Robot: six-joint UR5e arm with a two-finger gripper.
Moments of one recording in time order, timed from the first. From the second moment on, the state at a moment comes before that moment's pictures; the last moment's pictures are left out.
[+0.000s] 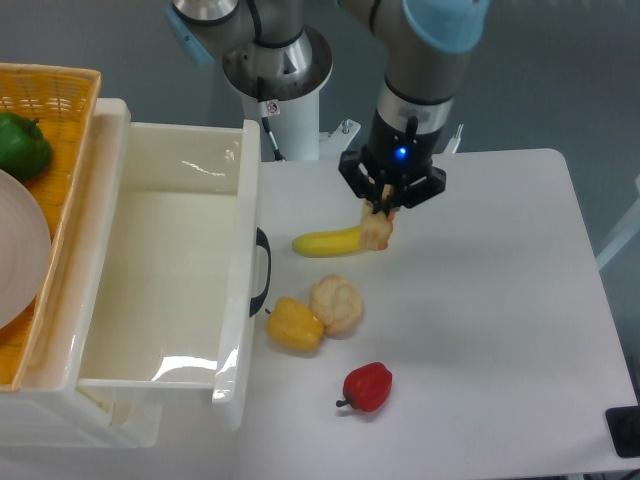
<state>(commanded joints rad) 2.59 -1.64 -1.50 -1.44 1.31 0.66</state>
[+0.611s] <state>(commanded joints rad) 2.52 -1.56 -1.49 -1.43 1.19 0.46</state>
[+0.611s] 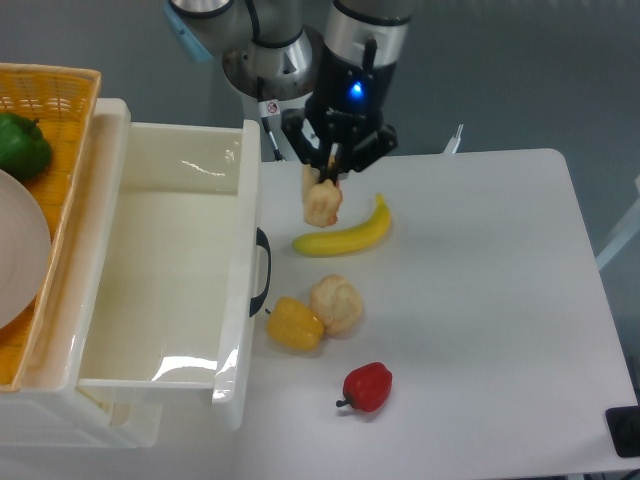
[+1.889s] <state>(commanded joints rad) 2.35 -1.62 -1.50 -1.36 1.12 0.39</state>
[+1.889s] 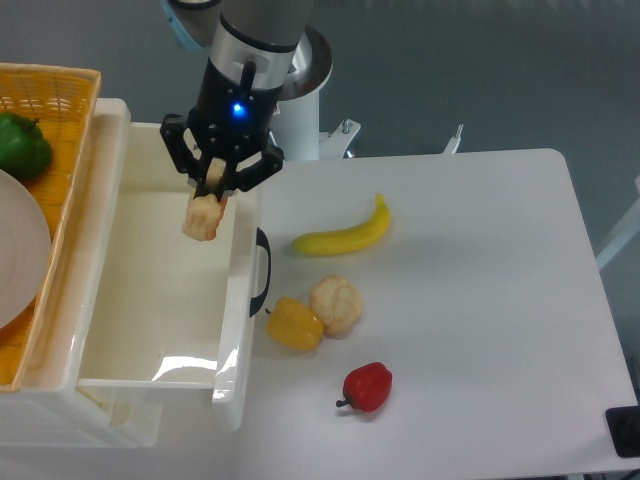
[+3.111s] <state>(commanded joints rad) 2.32 -1.65 -1.49 -1.35 1.12 0.42</state>
